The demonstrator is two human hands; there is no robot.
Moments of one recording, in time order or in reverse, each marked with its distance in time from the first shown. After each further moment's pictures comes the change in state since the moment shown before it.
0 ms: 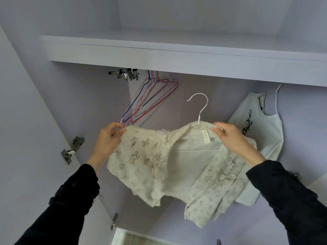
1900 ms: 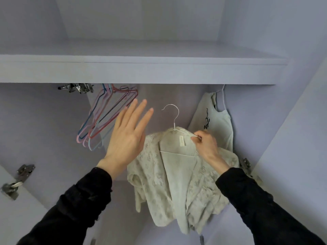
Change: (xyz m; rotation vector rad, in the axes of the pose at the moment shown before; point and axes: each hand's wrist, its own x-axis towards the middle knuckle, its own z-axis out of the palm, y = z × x) left_hand -0.024 0.117 0.102 0.544 0.087 1.017; right_hand -0.030 0.049 -0.008 -0.094 0.299 0.258
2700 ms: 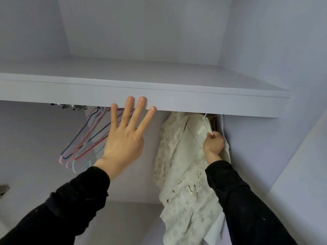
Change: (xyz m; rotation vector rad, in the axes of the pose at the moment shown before) left_hand 0.073 -0.002 0.036 0.339 0.089 0.020; right_hand 0.137 0.031 -0.009 0.352 0.436 0.407
